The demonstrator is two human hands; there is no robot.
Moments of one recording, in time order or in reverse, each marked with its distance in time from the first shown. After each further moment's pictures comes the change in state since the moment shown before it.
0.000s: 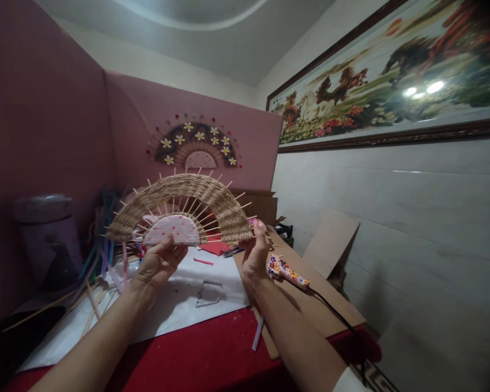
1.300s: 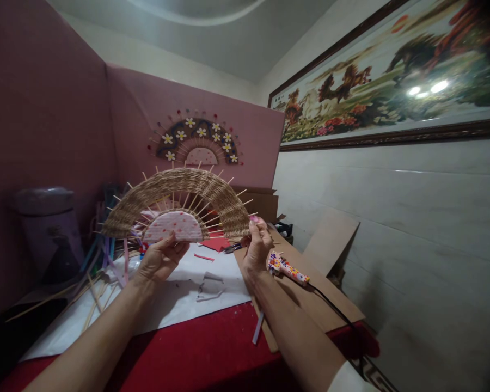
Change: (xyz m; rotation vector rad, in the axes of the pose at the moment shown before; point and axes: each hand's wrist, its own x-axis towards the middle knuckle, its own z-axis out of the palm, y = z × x) left_hand 0.000 -0.003 -0.002 -0.009 0.023 0.010; right_hand 0.001 0.004 -0.002 0.003 0.015 0.029
